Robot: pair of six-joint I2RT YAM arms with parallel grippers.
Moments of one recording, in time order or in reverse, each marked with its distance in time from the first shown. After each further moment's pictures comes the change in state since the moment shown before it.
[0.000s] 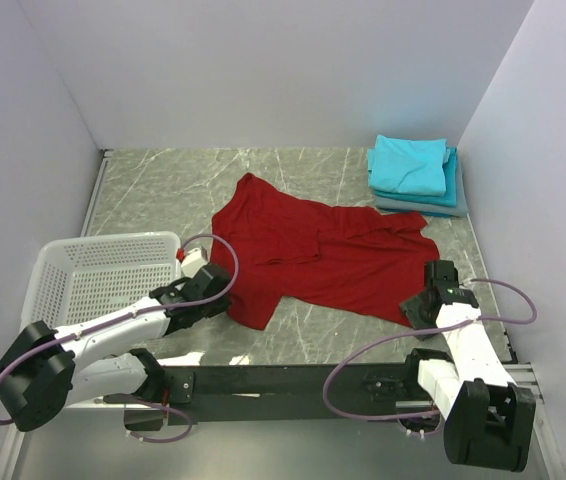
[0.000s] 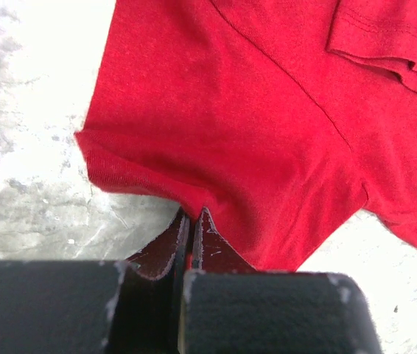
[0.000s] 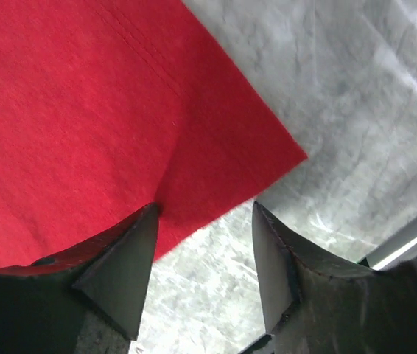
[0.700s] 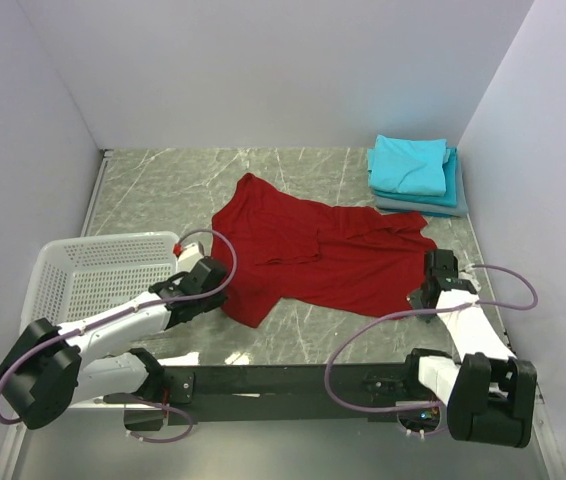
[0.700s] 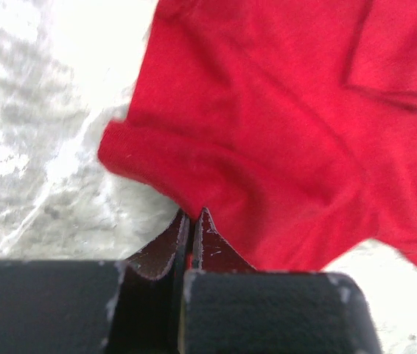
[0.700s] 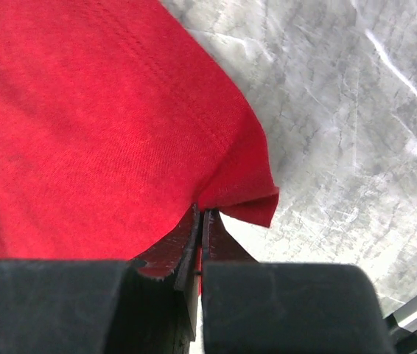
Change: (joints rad) left arm 0.067 0.031 0.012 0.001 -0.004 0.065; right arm -0.001 0.132 0.043 0.171 0.088 -0.029
